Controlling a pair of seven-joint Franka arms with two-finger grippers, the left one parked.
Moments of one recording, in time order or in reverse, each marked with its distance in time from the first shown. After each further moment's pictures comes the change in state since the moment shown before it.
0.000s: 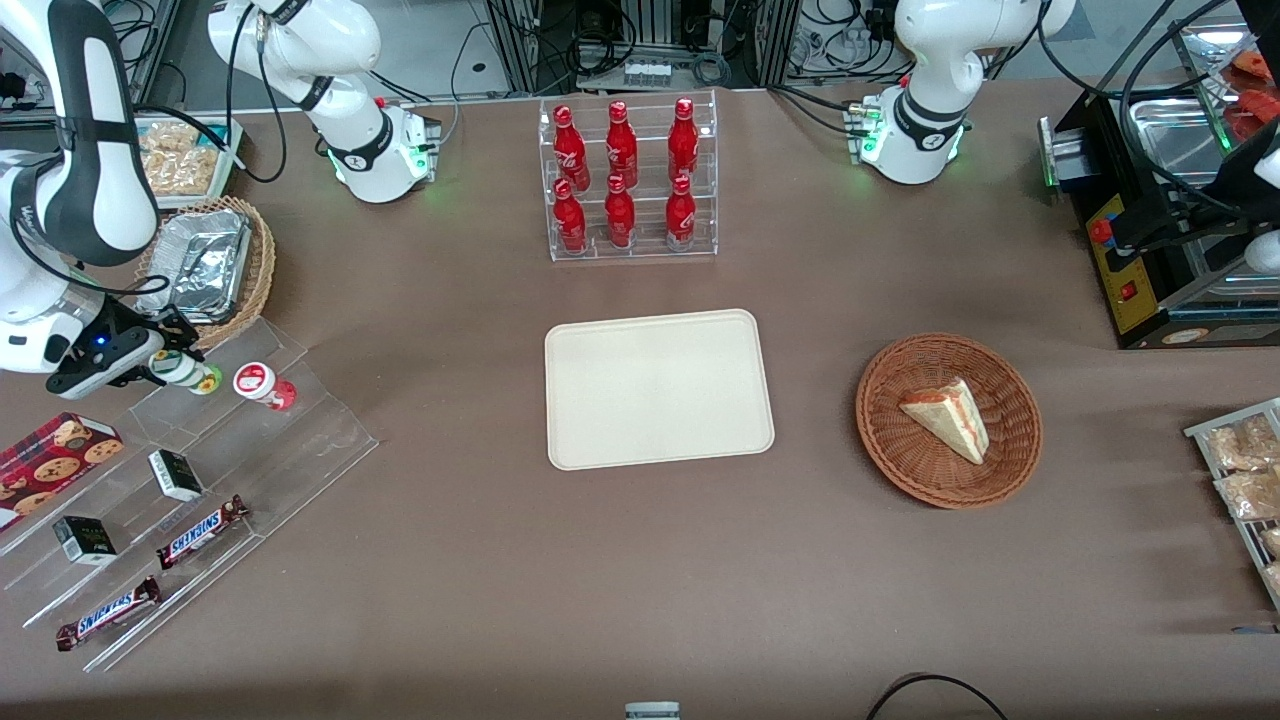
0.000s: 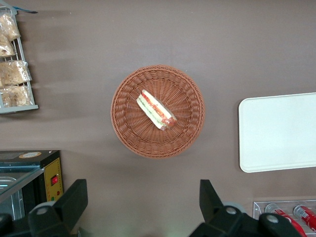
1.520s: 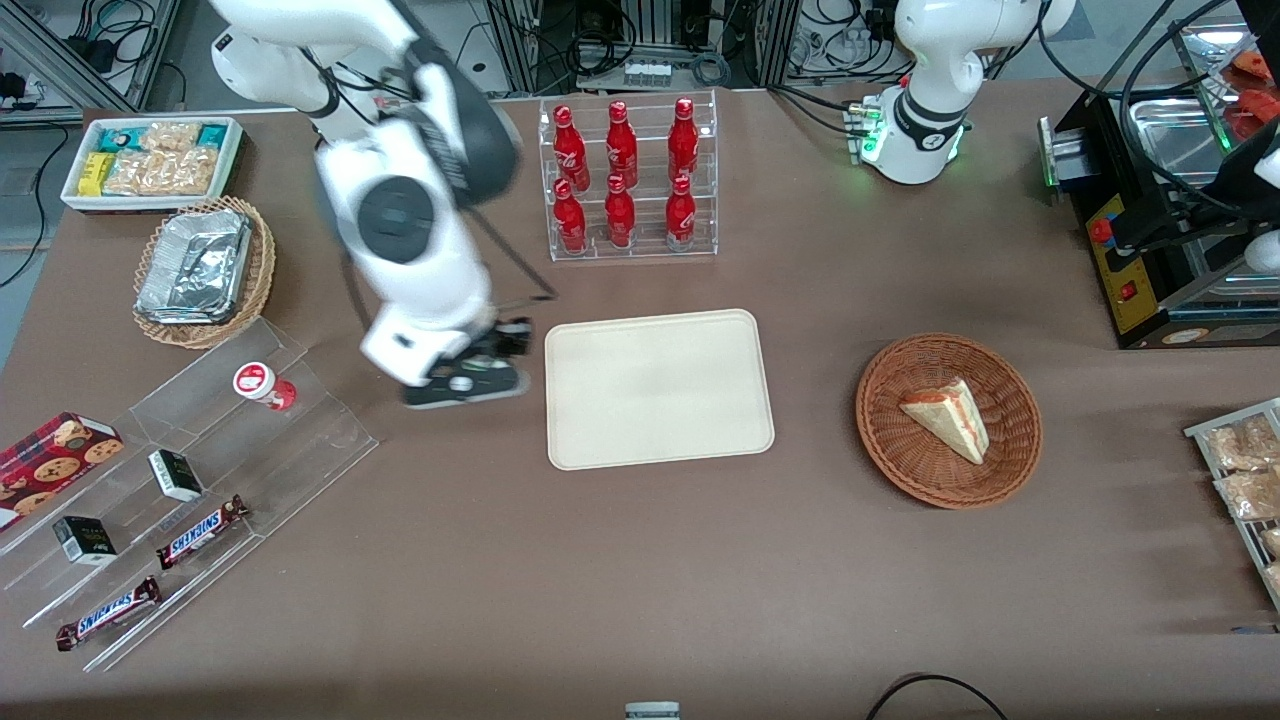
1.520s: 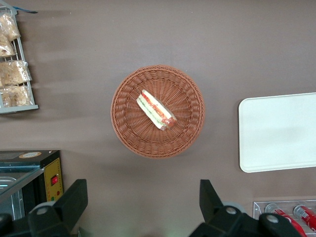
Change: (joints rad) arm 0.847 0.426 0.034 0.719 0.000 -0.379 1.464
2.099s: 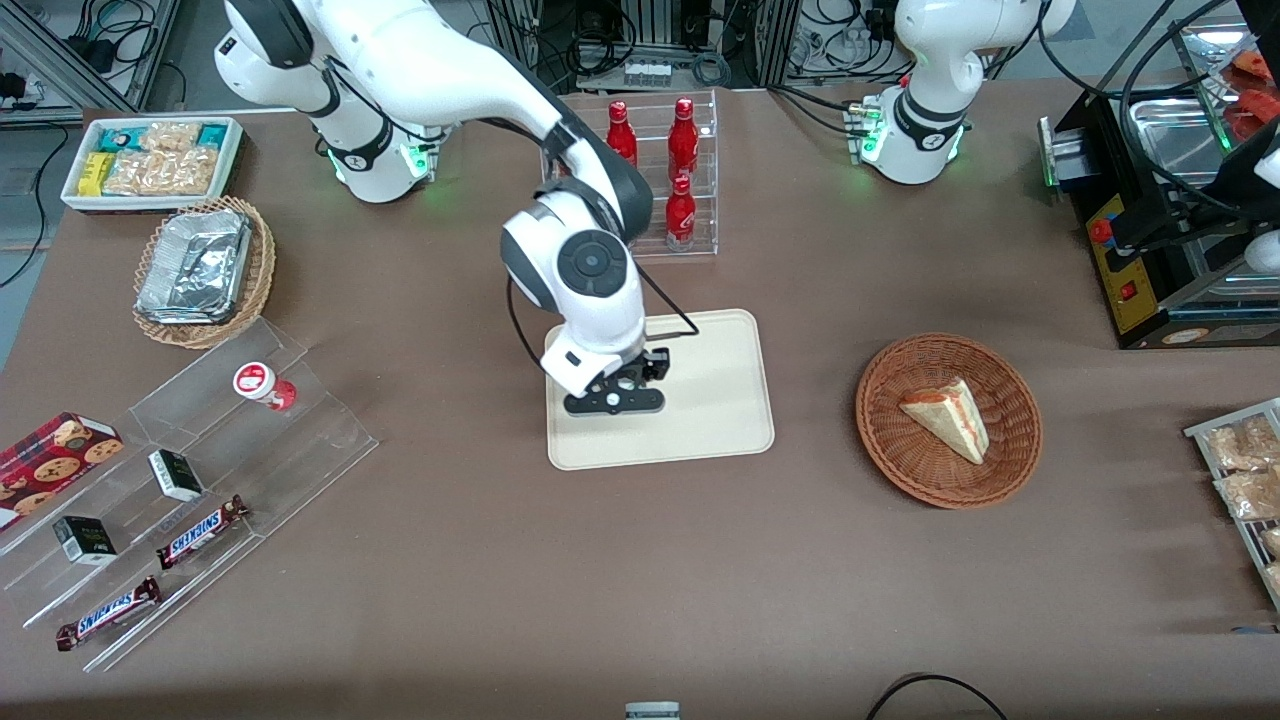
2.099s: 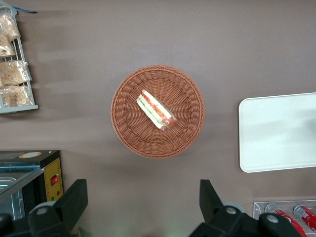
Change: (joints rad) arm 0.075 0.277 0.073 0.099 0.053 0.263 0.210
